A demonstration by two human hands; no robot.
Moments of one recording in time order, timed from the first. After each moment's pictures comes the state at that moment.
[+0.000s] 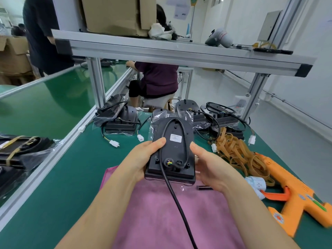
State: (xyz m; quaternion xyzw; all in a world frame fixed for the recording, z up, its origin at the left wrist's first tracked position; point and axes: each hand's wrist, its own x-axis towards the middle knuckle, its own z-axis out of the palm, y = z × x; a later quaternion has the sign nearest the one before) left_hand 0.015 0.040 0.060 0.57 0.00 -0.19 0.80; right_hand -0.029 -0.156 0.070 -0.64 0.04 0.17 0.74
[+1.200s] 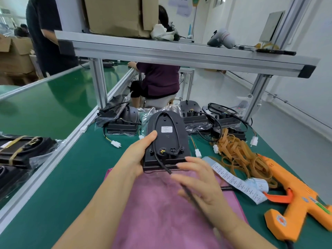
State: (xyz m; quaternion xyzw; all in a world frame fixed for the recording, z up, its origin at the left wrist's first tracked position) left_hand 0.030 0.048 0.060 0.50 0.07 -0.20 0.84; right_hand -0.075 -0.139 0.038 -0.83 -0.33 -0.31 0.32
